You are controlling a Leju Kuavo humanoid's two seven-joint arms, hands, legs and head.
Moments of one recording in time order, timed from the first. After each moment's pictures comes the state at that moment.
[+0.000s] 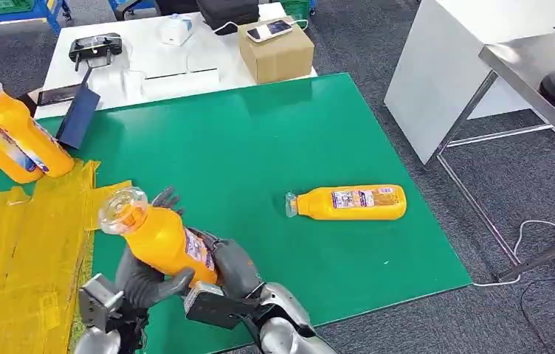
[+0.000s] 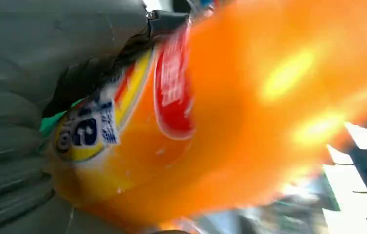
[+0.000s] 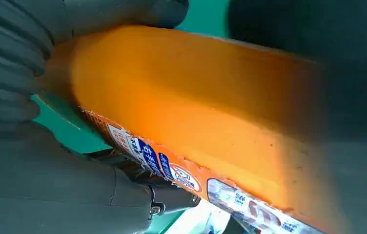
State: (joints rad) left arm 0.09 -0.11 -0.20 -1.67 -0.26 -0.20 -0.52; right arm -0.20 0.29 0.76 -1.15 0.52 -0.12 -0.24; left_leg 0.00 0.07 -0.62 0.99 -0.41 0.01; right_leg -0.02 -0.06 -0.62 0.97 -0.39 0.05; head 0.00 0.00
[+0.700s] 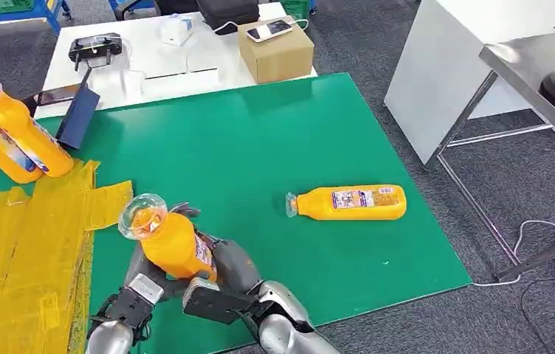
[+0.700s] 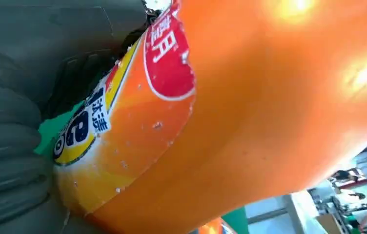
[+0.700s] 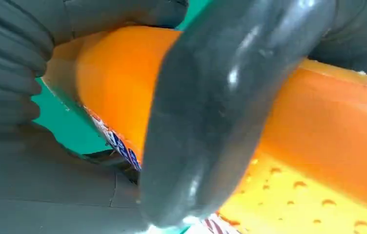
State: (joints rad) left arm 0.05 -0.05 -0.25 -1.59 -0.46 -0.06 -0.51; right arm -0.24 0.30 0.77 -1.07 0.52 -0.12 -0.22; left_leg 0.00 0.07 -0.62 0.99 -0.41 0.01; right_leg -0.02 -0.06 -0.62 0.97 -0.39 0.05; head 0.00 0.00
